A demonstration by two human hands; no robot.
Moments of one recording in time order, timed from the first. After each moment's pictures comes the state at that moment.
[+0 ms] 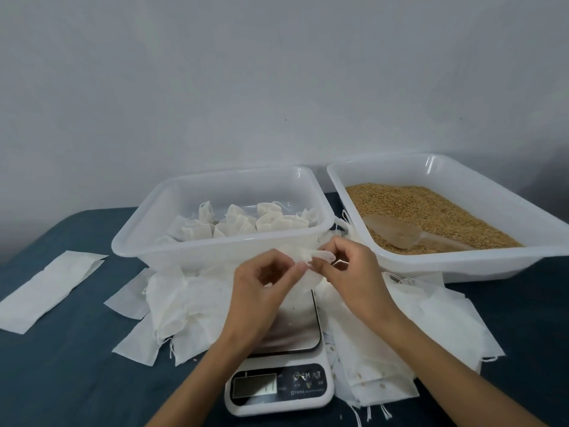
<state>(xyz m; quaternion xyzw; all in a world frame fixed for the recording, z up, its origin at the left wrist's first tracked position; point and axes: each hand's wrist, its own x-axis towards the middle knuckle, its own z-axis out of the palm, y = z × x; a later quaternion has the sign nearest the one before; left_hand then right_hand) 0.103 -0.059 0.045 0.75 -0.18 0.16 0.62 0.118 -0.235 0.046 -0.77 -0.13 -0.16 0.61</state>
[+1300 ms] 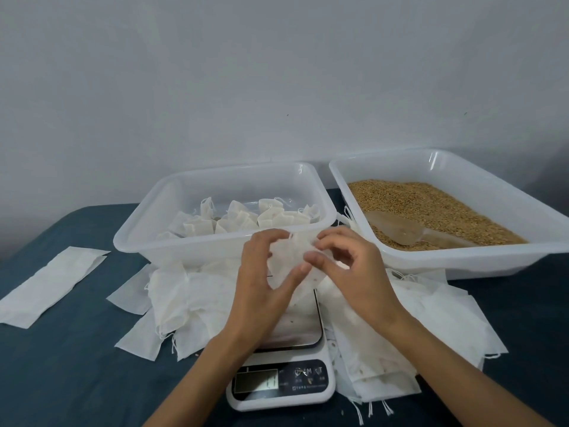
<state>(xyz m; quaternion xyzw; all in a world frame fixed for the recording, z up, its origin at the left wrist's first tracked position) 0.100 -0.059 0.046 0.80 -0.20 0.23 0.51 0.109 -0.232 0.056 -0.75 -0.18 -0.20 0.60</state>
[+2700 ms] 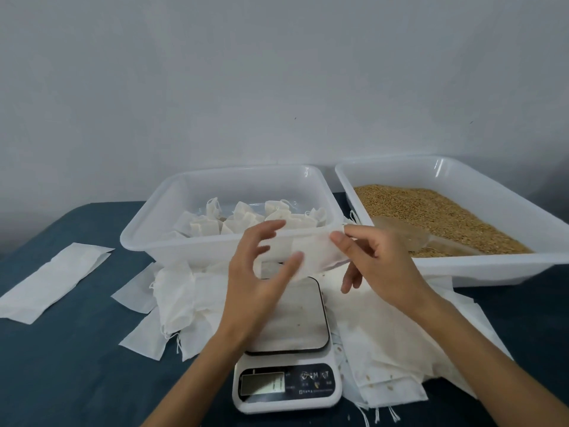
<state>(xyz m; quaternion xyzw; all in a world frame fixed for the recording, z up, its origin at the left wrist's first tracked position) 0.101 -0.047 0.059 0.74 -0.16 0.23 0.61 0.110 -0.255 0.087 -0.80 -0.19 -0.11 0.56</state>
